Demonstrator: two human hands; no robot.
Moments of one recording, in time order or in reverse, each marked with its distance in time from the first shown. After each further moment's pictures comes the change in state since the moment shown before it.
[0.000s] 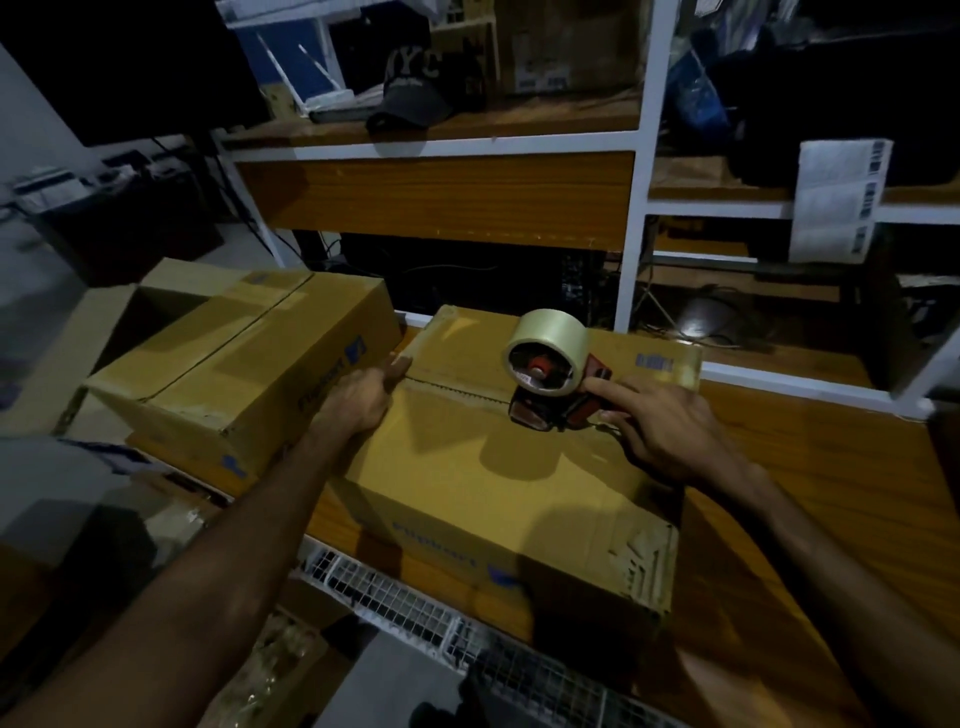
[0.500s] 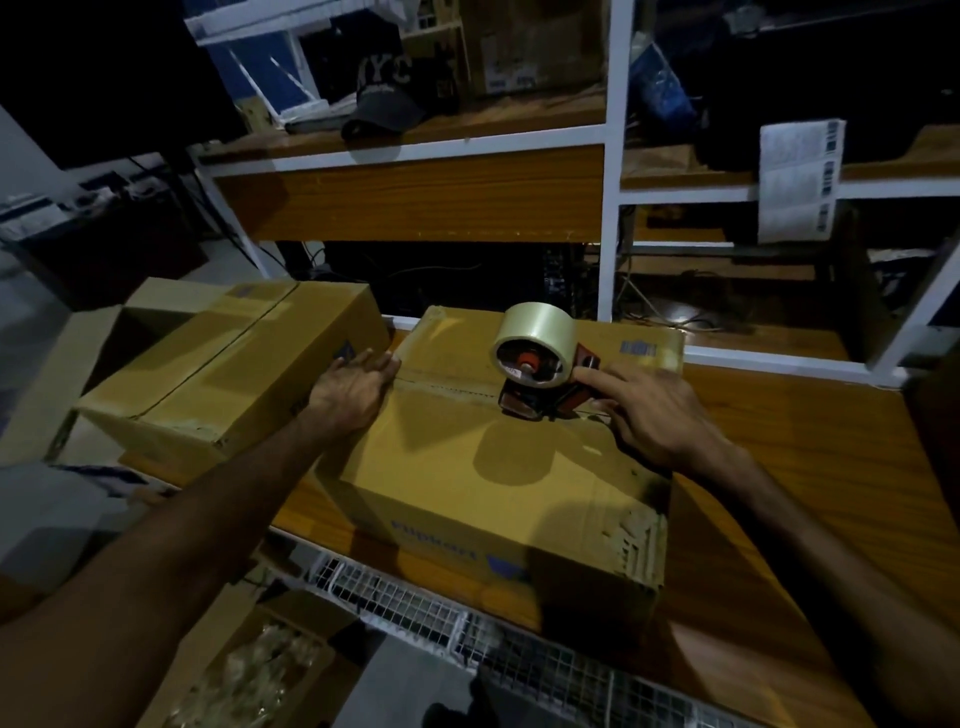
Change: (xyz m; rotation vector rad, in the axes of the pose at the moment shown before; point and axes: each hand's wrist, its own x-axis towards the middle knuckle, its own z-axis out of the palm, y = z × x) left_hand 0.013 -0.005 -0.003 0.394 -0.049 0.146; right_hand -0.006 -0.002 0.004 -0.051 0.052 -0.021
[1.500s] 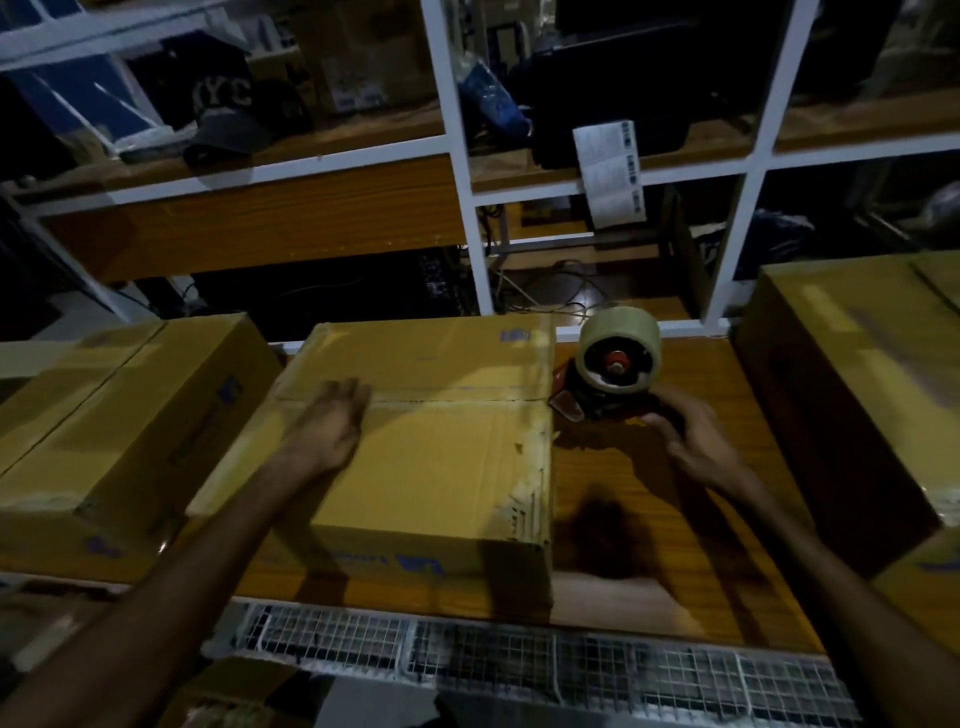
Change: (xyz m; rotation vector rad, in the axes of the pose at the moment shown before) left_hand -0.022 0.121 -0.034 -0.250 0.155 0.225; right_hand -0.175 0.111 0.009 0.524 0.280 0.349
